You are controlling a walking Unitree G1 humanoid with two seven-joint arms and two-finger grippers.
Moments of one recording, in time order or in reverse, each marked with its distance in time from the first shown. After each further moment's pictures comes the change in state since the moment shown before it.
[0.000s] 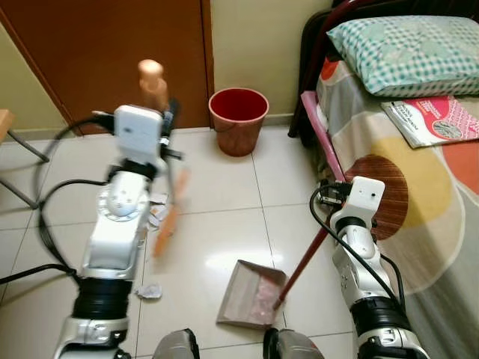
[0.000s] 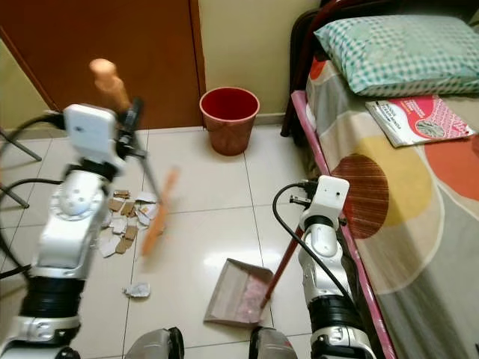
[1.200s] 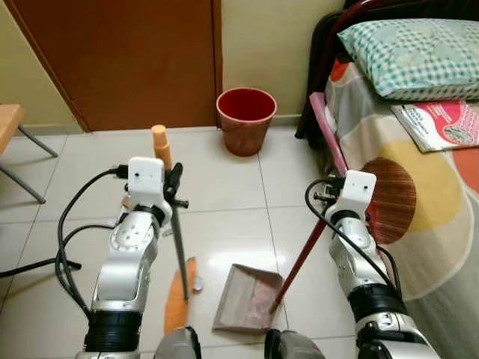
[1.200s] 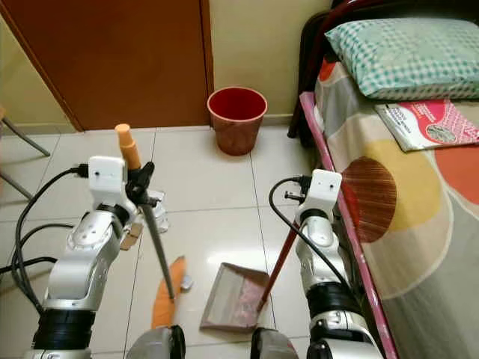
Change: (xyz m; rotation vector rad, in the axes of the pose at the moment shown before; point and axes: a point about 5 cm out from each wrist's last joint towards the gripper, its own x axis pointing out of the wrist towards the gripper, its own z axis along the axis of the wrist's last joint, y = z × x) left arm -0.038 -0.064 -0.067 -0.335 0.429 -0.263; right arm 0.014 0.008 0.001 -0.015 0.063 0.033
